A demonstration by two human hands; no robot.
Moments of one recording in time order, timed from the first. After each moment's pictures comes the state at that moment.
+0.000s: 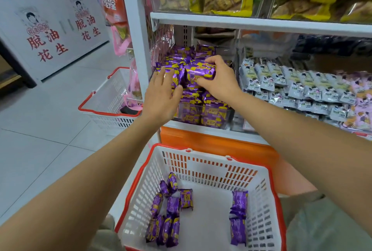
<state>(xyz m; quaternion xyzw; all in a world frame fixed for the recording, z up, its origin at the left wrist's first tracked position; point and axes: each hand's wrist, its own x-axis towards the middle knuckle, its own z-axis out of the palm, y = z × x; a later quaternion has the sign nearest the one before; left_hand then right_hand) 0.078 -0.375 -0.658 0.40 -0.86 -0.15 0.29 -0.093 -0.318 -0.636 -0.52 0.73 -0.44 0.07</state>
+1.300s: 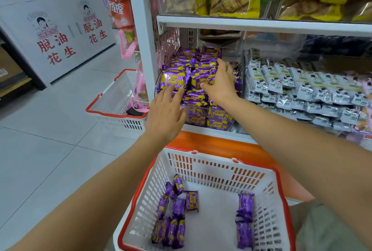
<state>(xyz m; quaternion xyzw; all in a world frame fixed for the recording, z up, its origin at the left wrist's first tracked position) 0.095 -0.363 -0.682 0.37 -0.91 0.00 0.20 -0.082 -0.341 -0.649 -0.45 0.79 -0.41 0.08</state>
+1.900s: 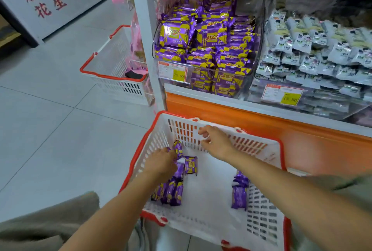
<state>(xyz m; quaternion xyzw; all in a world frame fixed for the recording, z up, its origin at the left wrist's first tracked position) 0.157 -0.286 -0.854 0.44 -0.87 -0.17 -0.17 -0.036 -0.240 -0.853 -0.53 0.77 -0.20 0.30</state>
